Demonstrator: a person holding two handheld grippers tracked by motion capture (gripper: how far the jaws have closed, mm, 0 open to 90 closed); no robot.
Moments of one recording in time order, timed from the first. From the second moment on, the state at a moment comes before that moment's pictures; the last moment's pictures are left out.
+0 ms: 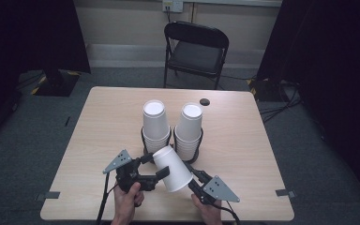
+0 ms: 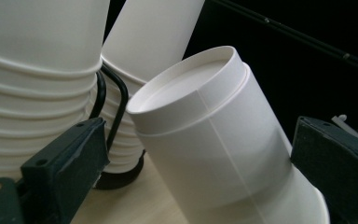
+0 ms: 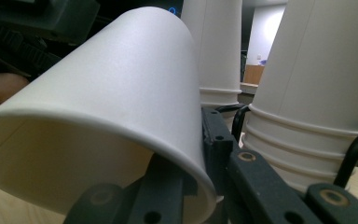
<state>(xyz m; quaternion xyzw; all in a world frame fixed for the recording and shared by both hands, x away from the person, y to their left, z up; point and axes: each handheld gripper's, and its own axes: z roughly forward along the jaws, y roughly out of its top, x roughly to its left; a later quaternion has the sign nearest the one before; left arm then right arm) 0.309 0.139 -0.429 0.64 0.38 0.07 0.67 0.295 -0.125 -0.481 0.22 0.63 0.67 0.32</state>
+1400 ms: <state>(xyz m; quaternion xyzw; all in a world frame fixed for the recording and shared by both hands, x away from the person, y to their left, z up) 0.300 0.155 -0.445 0.75 0.28 0.26 0.54 0.311 -0.152 -0.461 0.33 0.72 0.57 0.21</state>
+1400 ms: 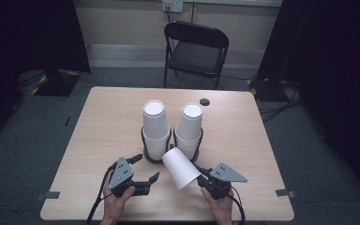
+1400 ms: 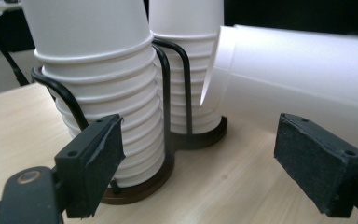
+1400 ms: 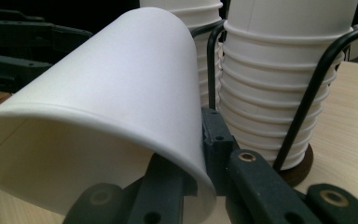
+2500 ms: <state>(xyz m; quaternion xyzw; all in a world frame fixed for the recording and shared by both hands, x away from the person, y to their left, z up) 0.284 0.141 -0.455 0.80 0.19 0.29 0.49 0.340 -0.138 -0.422 0.30 0.84 0.45 0.08</state>
